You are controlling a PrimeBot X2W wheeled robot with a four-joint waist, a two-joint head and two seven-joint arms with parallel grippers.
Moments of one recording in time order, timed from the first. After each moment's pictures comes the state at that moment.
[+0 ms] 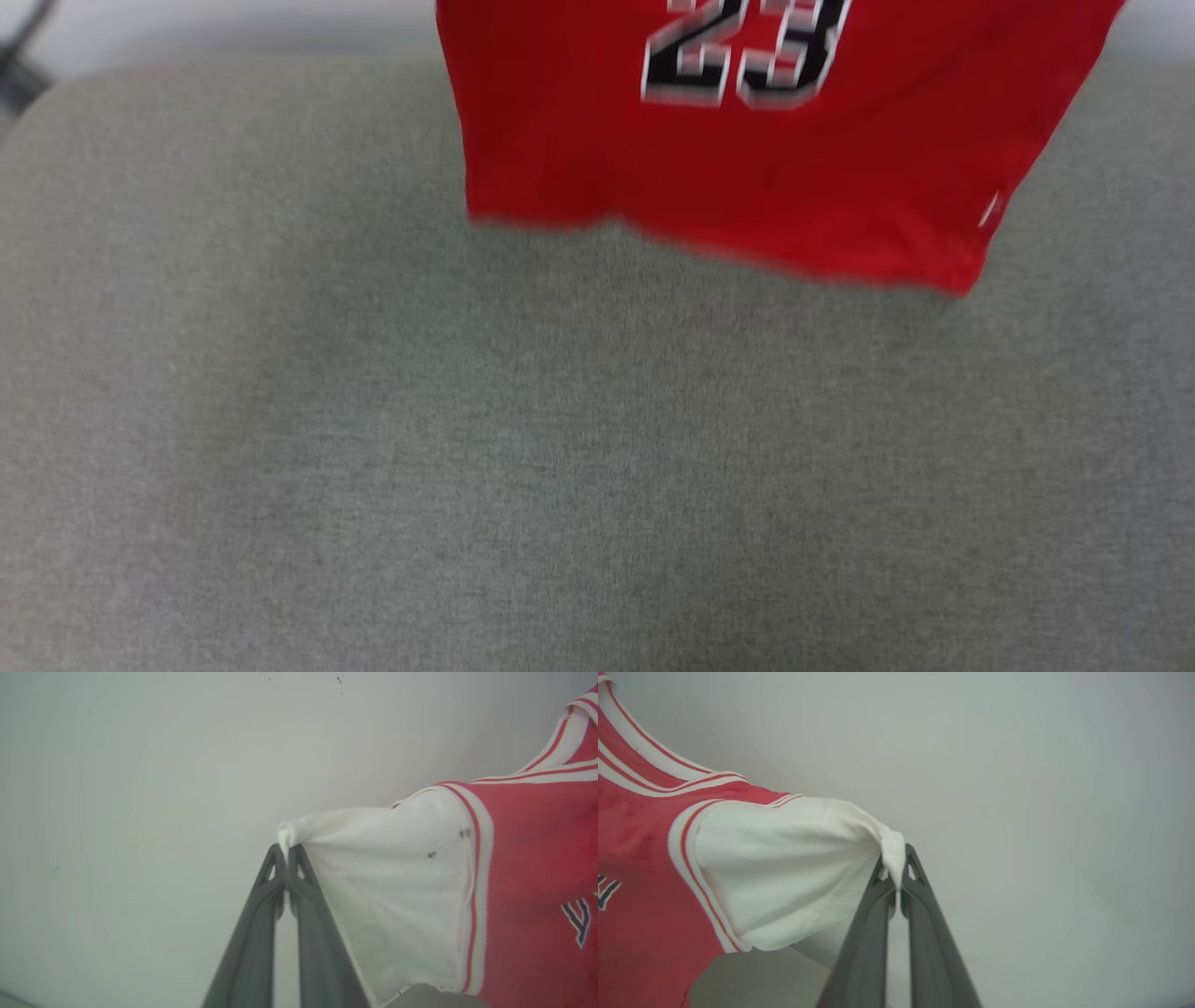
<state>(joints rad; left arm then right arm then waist) -1.74 0.62 -1.11 0.61 -0.74 -0.07 0.14 -1.41 -0.91 0.61 0.25 0.54 0.13 0.49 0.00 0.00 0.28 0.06</state>
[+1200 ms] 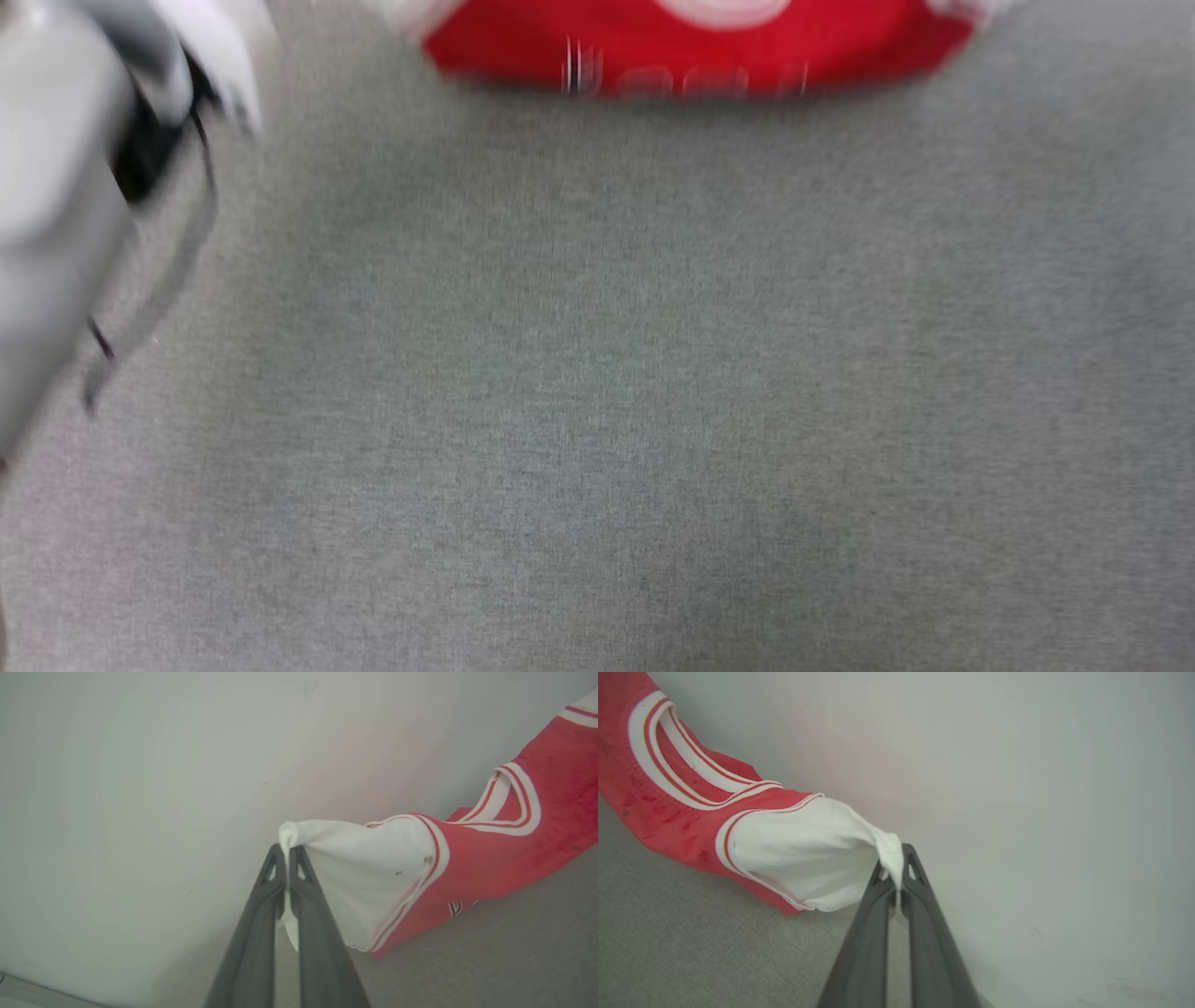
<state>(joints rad) -1.40 0.57 -1.10 0.81 -0.85 -0.11 -0.21 -1.40 -0.74 1.05 0.65 0.65 0.13 0.03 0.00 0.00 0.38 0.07</state>
